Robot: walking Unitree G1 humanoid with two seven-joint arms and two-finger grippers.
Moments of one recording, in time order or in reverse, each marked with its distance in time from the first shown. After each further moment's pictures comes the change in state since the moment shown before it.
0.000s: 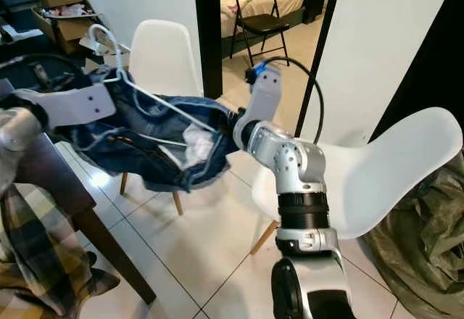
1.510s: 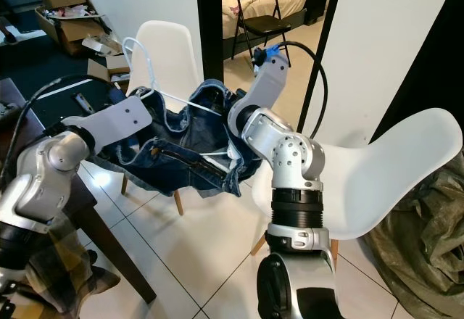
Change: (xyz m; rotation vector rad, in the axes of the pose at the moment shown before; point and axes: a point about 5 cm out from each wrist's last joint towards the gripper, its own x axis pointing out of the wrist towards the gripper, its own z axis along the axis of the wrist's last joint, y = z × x) left arm -0.004 -0.033 0.028 -0.261 0.086 -0.032; right arm -0.006 0.018 0.012 0.121 -0.069 0.085
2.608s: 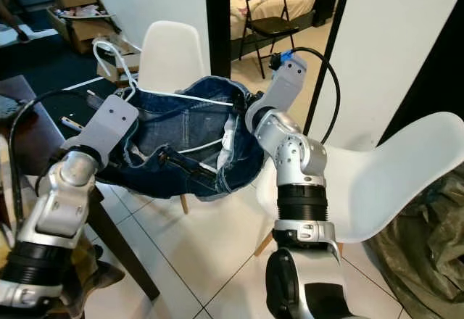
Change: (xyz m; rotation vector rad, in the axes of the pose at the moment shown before) left arm -0.005 -0.043 -0.002 -0.477 0.140 0.118; right arm 0.010 -0.022 0.001 -0.030 -0.072 -0.155
